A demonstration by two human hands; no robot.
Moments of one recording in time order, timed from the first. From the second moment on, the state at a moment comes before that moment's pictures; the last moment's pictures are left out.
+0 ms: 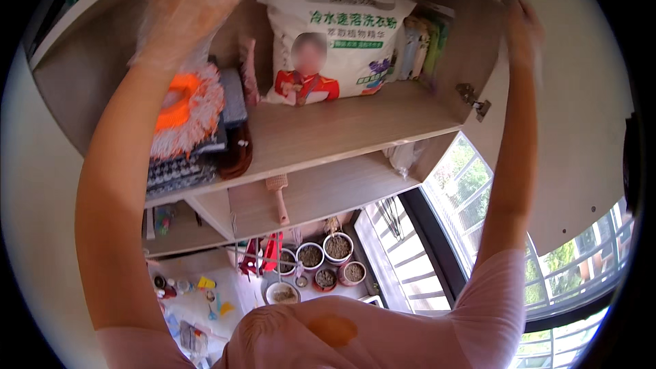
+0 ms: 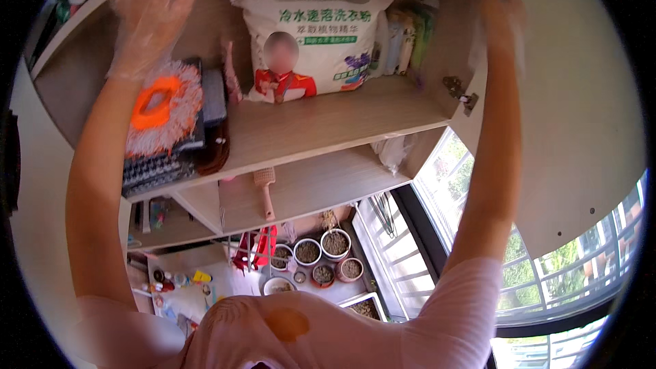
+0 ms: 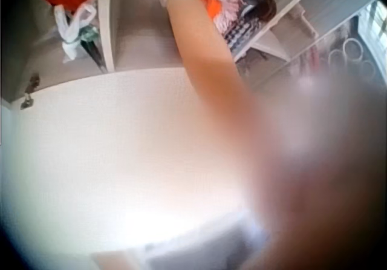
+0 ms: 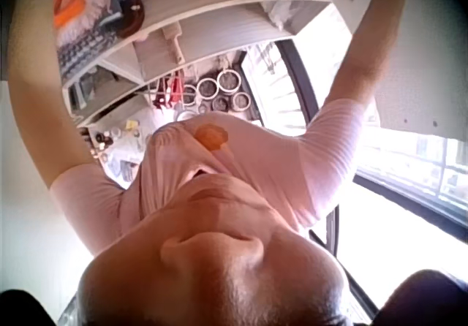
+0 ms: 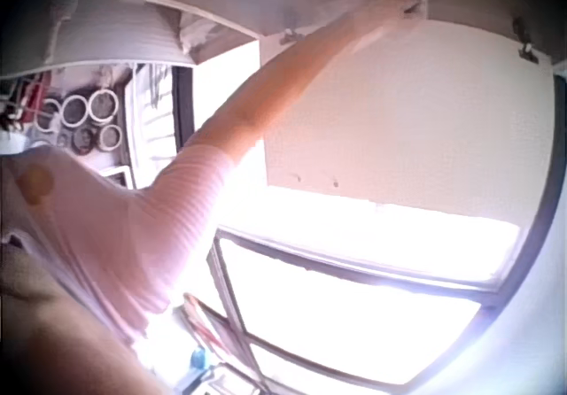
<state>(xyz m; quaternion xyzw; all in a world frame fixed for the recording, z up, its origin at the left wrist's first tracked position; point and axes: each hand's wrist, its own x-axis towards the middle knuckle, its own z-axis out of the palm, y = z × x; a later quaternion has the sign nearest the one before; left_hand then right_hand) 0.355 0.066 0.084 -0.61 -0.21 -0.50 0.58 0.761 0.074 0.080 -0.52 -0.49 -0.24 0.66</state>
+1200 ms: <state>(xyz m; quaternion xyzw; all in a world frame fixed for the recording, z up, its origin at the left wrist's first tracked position) 0.343 0.052 0.079 -0.67 -0.20 -0.44 0.56 0.458 0.159 -0.151 -0.57 -0.79 -0.11 0.20</state>
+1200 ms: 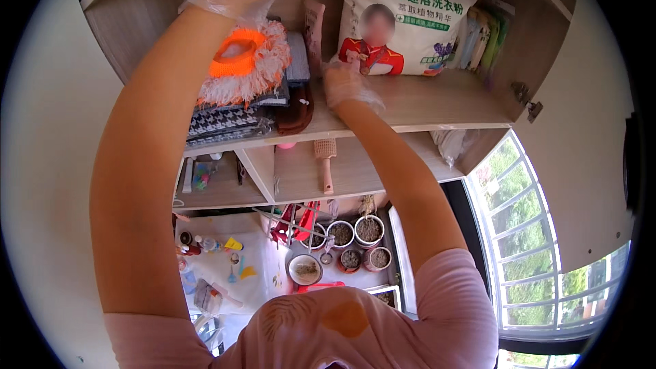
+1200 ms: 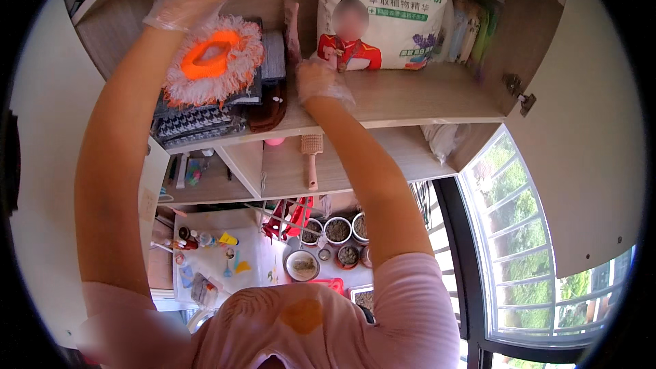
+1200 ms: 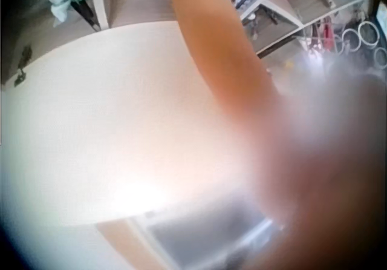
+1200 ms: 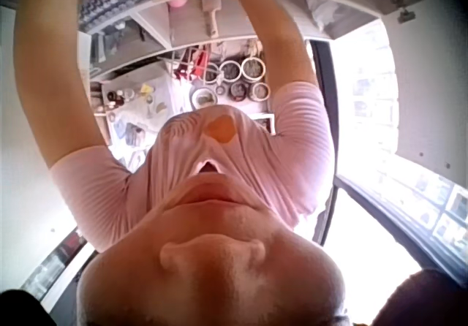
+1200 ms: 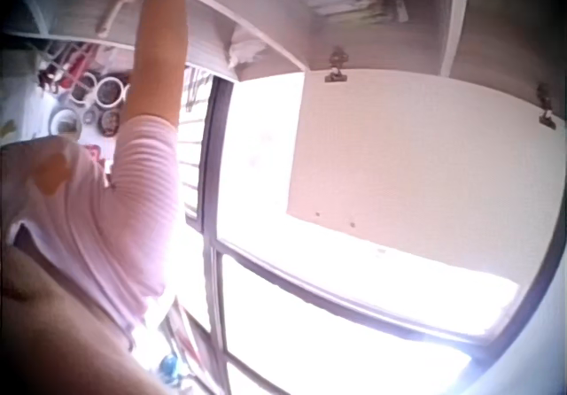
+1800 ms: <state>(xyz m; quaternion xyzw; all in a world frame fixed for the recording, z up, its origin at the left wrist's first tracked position) 0.428 0.095 -0.078 -0.86 -0.21 -0.23 0.41 0.670 0.184 -0.207 -0.44 -0.83 -0.10 0.32</state>
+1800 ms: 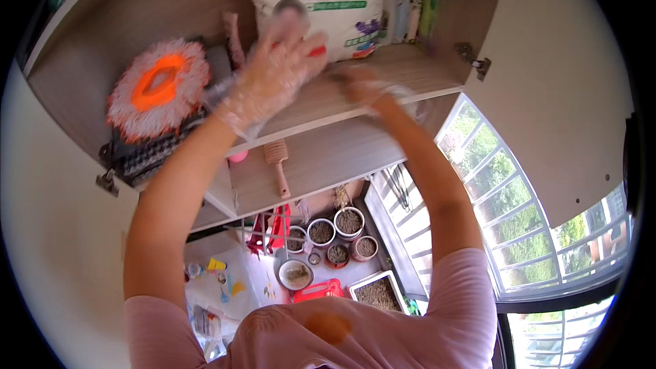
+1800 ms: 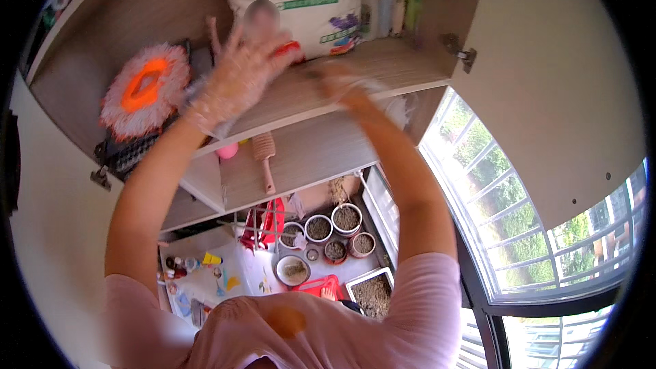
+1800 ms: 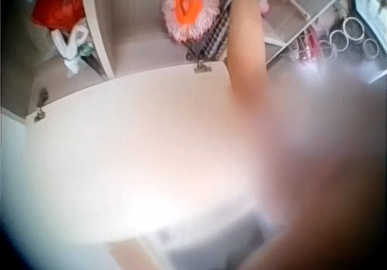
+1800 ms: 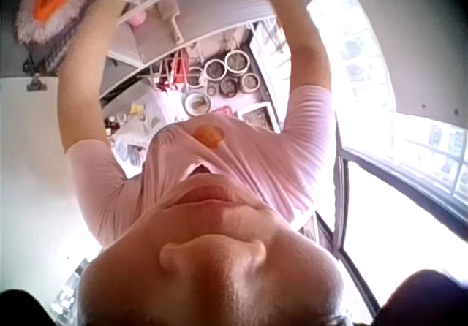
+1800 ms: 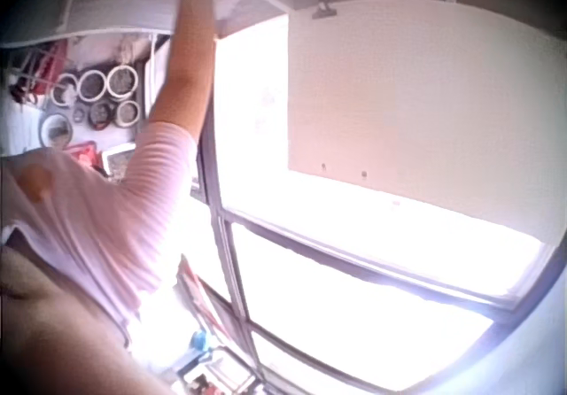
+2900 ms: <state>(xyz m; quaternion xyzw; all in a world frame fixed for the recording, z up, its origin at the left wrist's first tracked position) 0.466 0.155 -0.139 -0.85 -0.37 -0.23 0.30 0.830 0.192 -0.150 -0.83 -0.53 -0.17 0.03</state>
